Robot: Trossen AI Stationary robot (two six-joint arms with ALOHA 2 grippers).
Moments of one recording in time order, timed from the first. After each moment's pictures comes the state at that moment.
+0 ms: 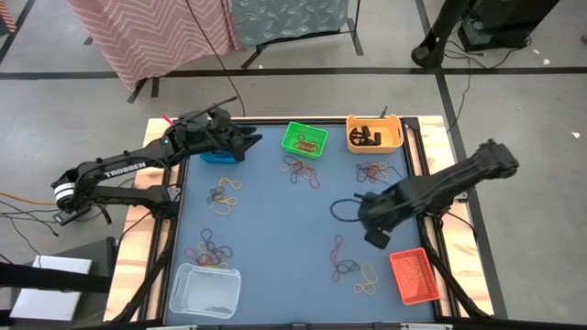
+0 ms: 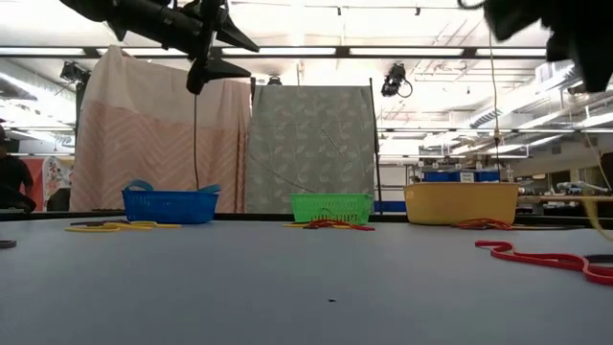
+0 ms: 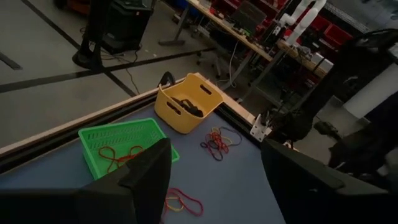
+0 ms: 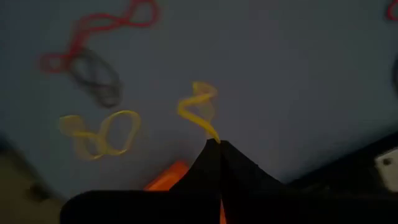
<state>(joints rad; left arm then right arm) 0.48 1.00 0.78 0.03 0.11 -0.50 0.36 1.35 1.16 -1.33 -0.05 0.97</state>
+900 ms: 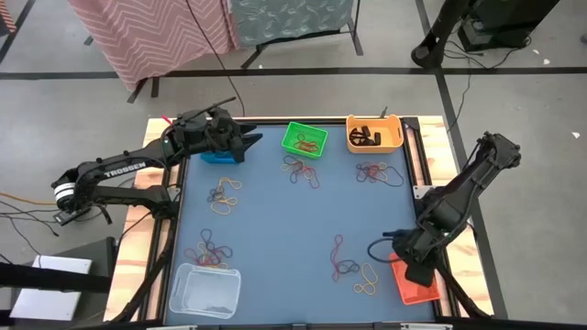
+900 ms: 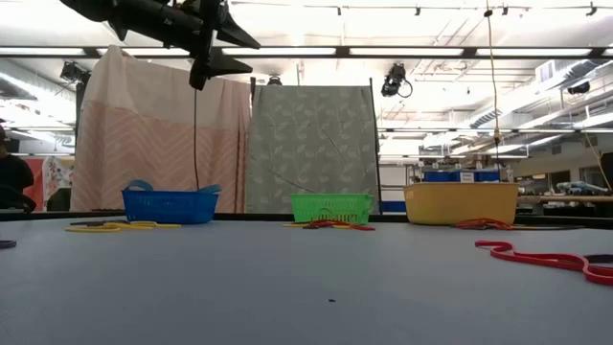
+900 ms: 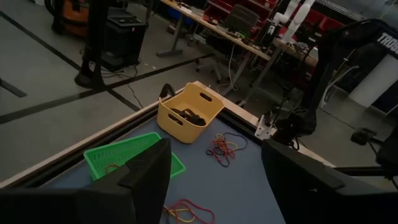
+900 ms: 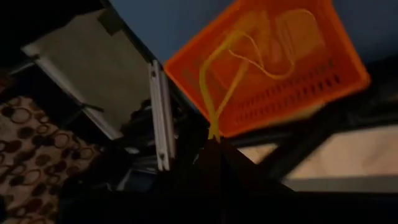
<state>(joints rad) 0.48 1.00 0.78 0.06 0.11 -0.39 0.76 1.23 1.07 -1.16 -0.51 1.36</state>
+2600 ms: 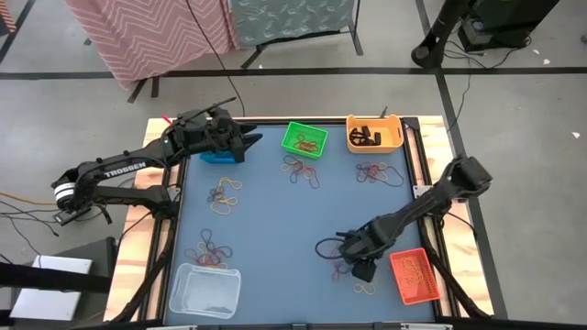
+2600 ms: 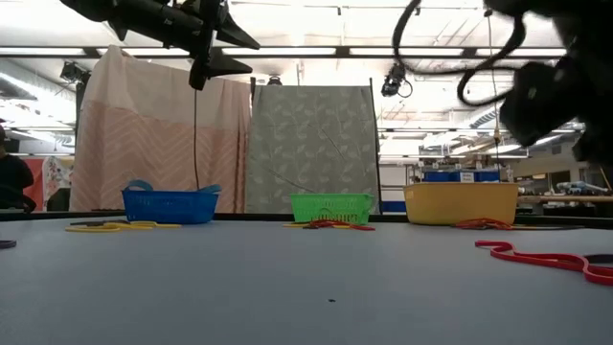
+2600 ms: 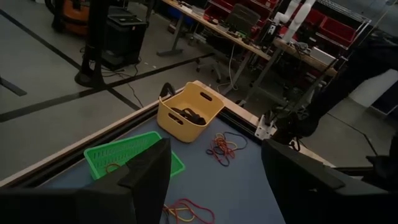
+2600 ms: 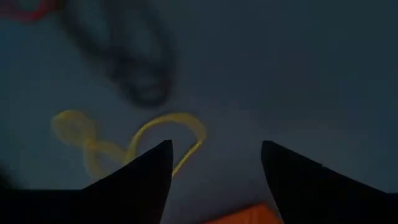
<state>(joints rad) 0.48 1.00 0.78 0.06 0.11 -0.40 0.50 1.70 1.00 -0.84 -0.28 1.02</state>
